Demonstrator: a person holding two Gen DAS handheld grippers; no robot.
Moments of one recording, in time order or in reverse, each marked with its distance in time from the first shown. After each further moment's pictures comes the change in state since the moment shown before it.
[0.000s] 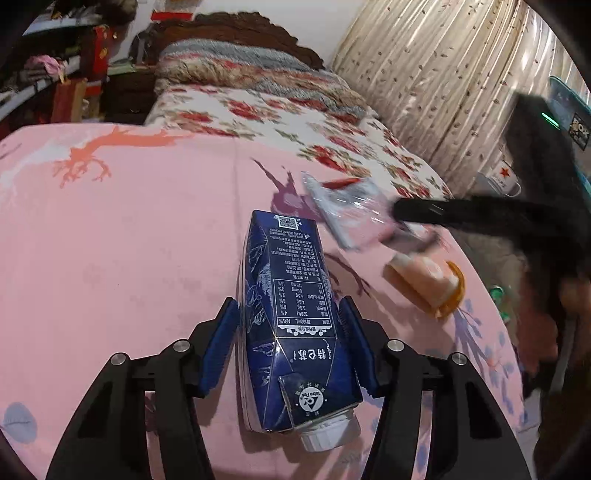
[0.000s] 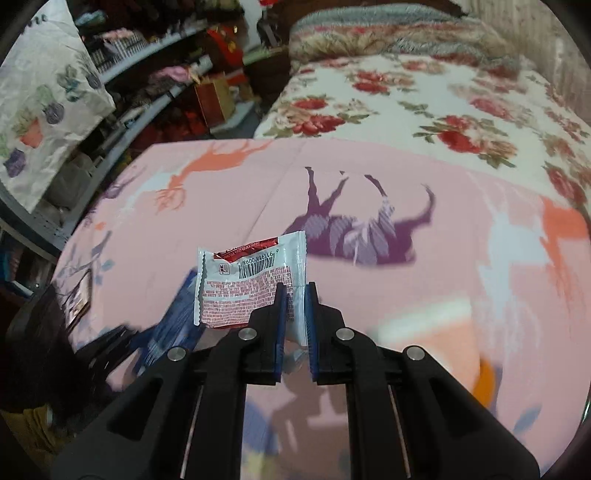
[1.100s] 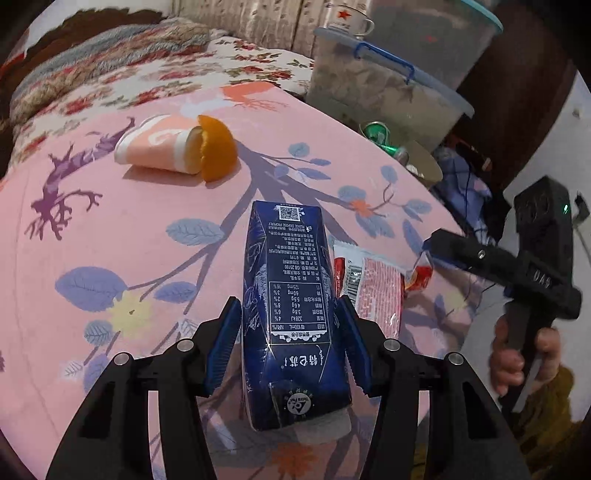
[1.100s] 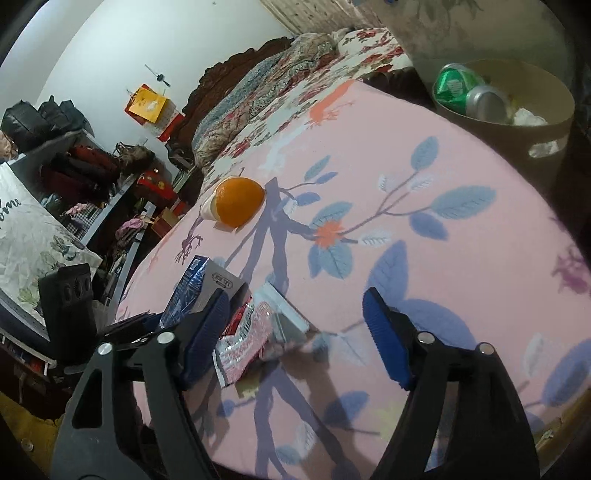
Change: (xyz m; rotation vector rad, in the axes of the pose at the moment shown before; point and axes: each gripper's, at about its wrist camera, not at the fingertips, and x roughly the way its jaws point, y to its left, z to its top) left arm 0.011 -0.193 -0.101 0.501 0.292 -0.194; right arm -0.155 -0.130 -0.305 0.604 -0.358 0.023
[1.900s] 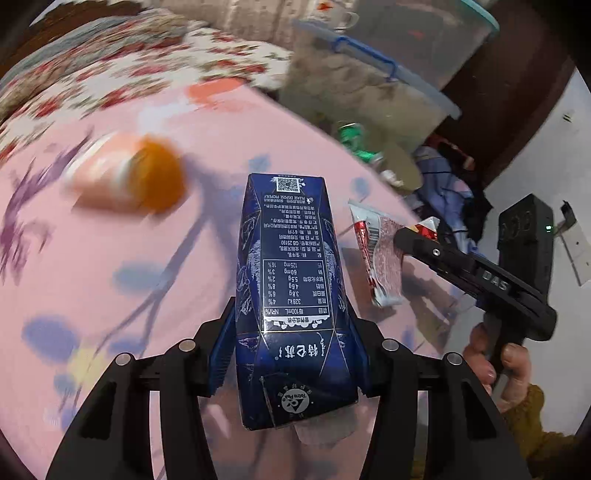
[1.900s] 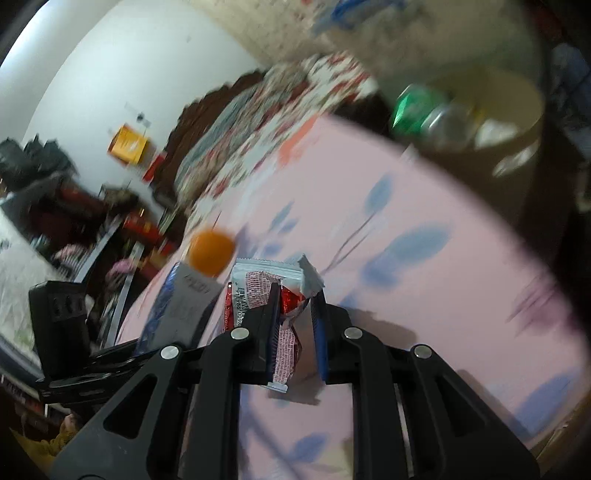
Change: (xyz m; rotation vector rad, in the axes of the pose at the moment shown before) left arm 0.023 -0.025 0.054 0.012 0.040 -0.125; right arm -0.018 -0.038 0.029 0.099 -0.170 -0.060
